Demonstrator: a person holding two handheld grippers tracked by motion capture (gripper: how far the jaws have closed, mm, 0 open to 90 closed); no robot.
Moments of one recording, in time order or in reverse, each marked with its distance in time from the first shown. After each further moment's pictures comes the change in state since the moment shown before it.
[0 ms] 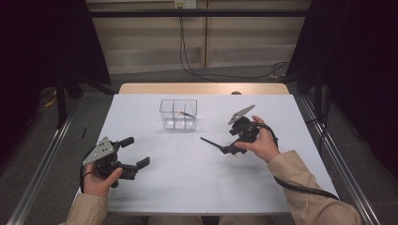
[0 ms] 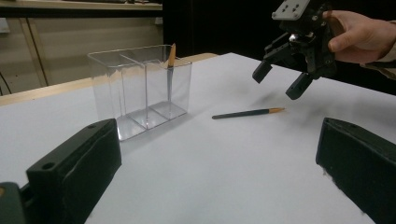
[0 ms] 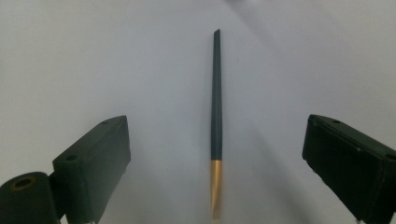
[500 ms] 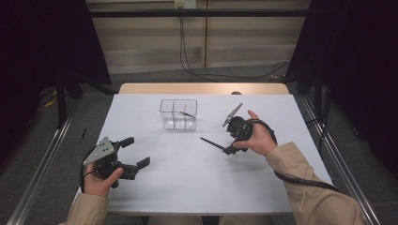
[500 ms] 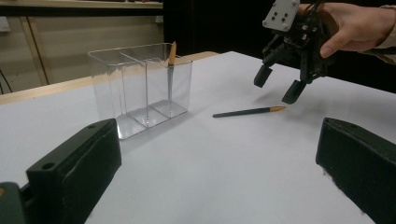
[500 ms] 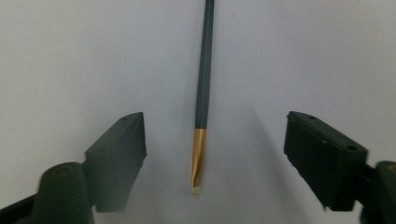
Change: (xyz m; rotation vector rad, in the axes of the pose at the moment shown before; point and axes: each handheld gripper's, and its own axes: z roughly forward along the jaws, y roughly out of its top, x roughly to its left) left arm 0.000 0.000 0.000 0.007 0.006 0.003; right arm -0.001 0.014 0.008 0.238 -0.046 -0.075
